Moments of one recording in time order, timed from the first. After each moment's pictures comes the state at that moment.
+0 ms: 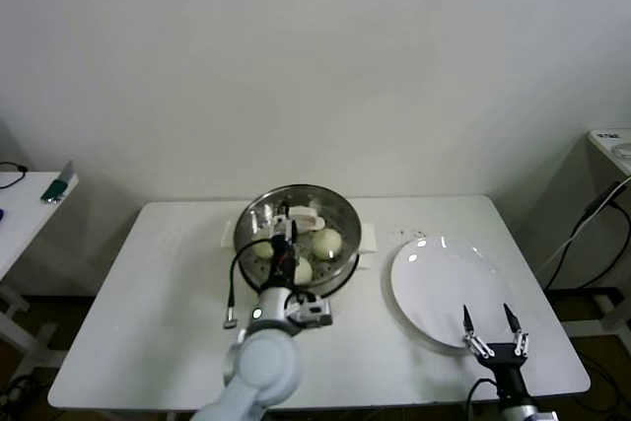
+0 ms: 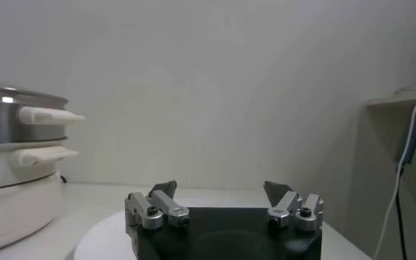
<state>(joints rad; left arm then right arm) 1.10 -1.36 0.03 -1.97 1.37 0.63 0.20 -1.57 1.25 0.61 1.59 0.32 0.51 -0.06</state>
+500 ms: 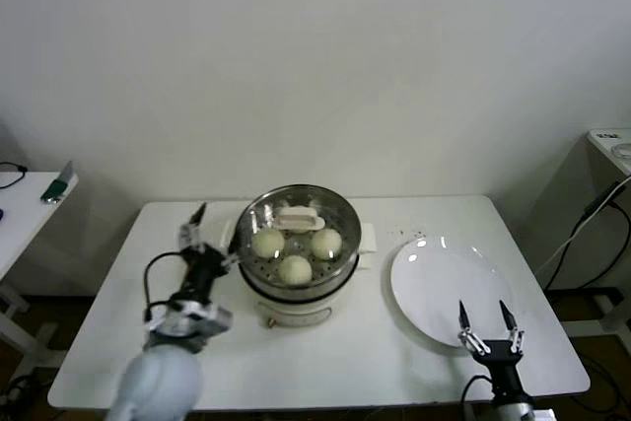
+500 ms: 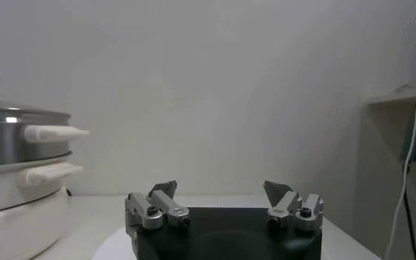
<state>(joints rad) 1.35 -1.25 -0.41 -2.12 0.68 0.33 0.03 -1.58 1.25 0.59 1.63 0.35 0.49 -0.05</state>
